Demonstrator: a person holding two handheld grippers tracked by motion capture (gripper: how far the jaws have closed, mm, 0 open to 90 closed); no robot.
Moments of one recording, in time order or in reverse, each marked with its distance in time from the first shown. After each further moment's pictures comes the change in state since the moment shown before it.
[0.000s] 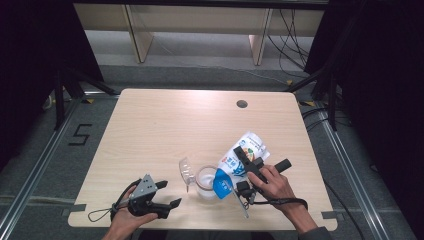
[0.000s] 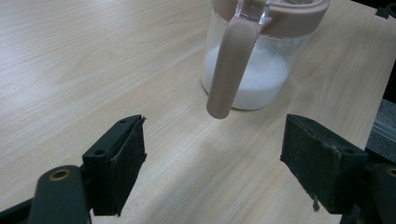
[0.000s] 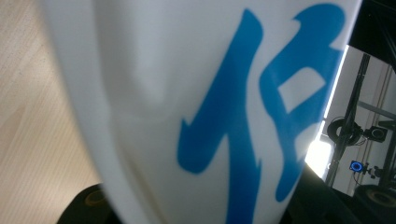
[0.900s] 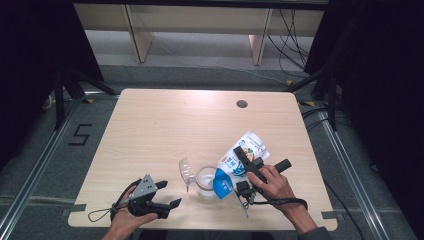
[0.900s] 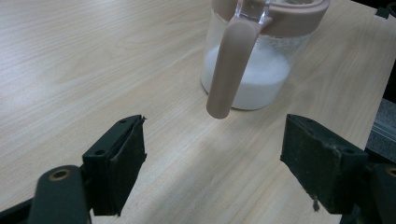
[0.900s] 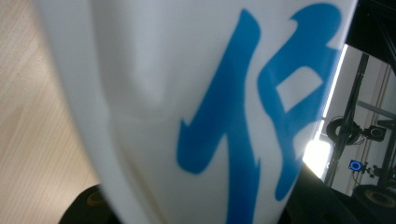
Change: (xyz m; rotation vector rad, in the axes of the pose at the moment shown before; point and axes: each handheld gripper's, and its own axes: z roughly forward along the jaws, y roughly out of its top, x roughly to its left) left arm 0.000 0.000 0.000 0.000 0.000 -0.001; right arm -0.002 0.001 0.000 -0.007 -0.010 -0.018
